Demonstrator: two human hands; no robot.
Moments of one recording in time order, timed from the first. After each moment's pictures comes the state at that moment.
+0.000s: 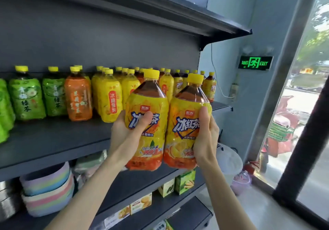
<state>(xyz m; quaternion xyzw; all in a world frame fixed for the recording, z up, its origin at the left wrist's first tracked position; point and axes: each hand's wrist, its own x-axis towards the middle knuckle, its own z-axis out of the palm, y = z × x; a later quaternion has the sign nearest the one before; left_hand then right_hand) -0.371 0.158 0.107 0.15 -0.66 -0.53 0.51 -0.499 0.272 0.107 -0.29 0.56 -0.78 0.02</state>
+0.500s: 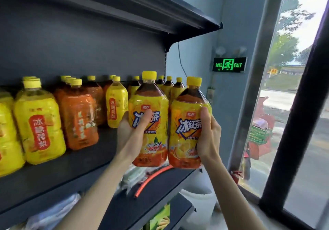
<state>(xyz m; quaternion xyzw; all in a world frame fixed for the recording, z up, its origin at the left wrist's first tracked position) -0.678 0.114 0.113 0.09 -0.66 -0.56 0.49 -0.788 0.245 0.111 -0.24 0.59 -0.77 -0.06</state>
